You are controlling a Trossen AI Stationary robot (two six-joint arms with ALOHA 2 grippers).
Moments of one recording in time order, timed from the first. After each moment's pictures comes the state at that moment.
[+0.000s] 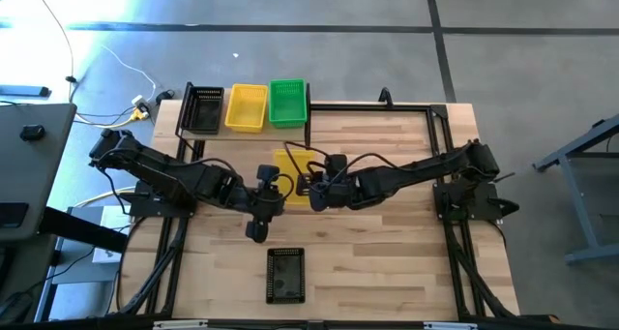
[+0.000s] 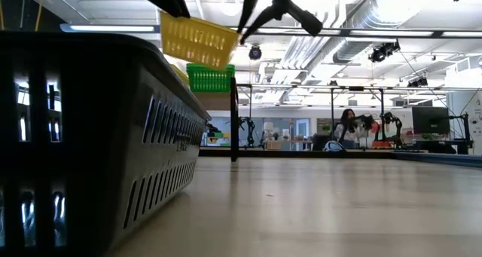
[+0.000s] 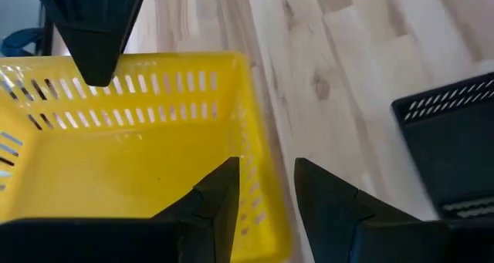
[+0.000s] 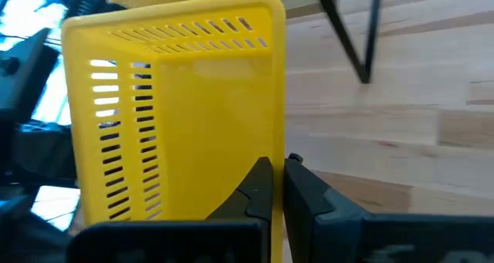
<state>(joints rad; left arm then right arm) -0.21 1.41 1.22 -0.75 -0.35 0.06 0.22 1.81 1.58 -0.66 0.68 1.48</state>
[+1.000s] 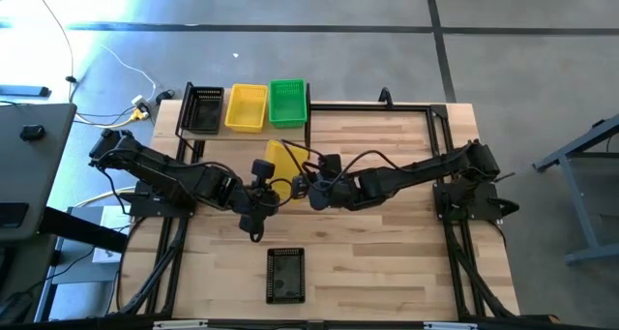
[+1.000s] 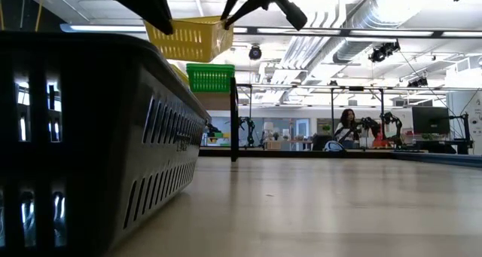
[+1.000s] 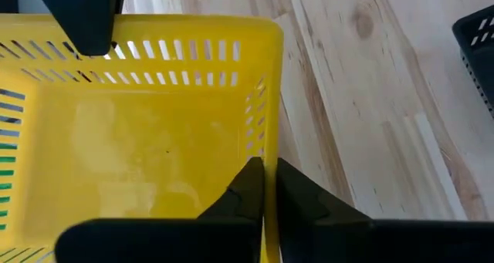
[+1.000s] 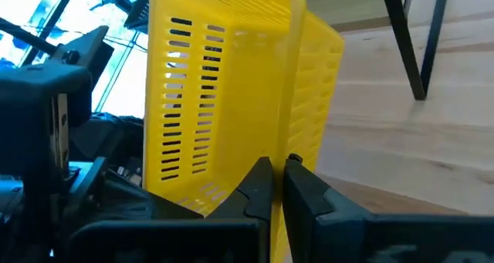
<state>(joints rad) -0.21 1.41 1.22 -0.88 -0.48 0.15 0.23 1.81 1.58 -0.50 0.68 1.33</state>
